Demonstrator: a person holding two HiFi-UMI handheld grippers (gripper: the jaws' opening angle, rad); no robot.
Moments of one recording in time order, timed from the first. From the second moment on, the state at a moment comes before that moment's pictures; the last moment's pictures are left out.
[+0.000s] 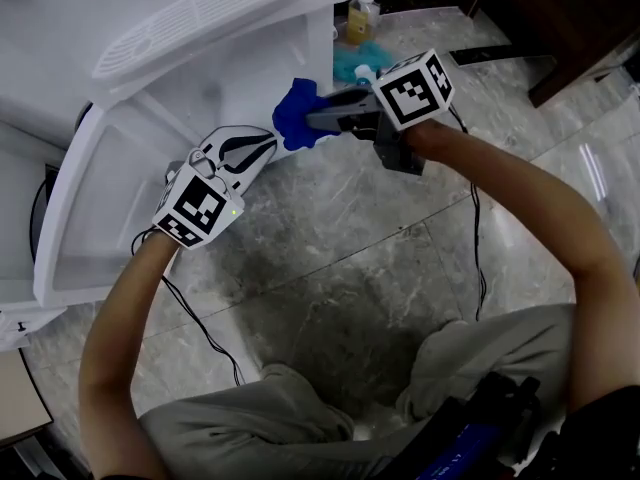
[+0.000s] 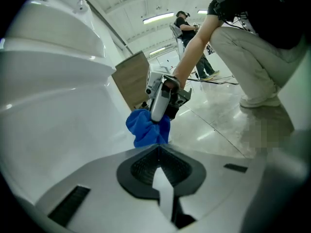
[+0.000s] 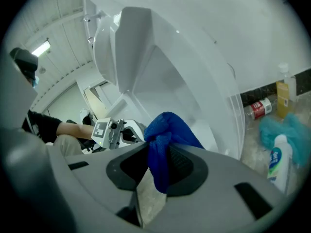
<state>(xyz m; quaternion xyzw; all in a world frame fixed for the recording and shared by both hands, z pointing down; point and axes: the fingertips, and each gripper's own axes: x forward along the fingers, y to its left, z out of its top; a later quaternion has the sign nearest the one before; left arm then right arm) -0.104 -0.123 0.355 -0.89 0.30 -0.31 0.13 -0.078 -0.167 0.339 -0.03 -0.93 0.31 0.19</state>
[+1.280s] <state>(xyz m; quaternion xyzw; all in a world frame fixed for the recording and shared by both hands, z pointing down) -0.138 -0.052 0.438 -0.90 0.23 -0.36 -0.01 -0.314 -0.271 0.238 0.19 -0.97 0.06 -0.14</state>
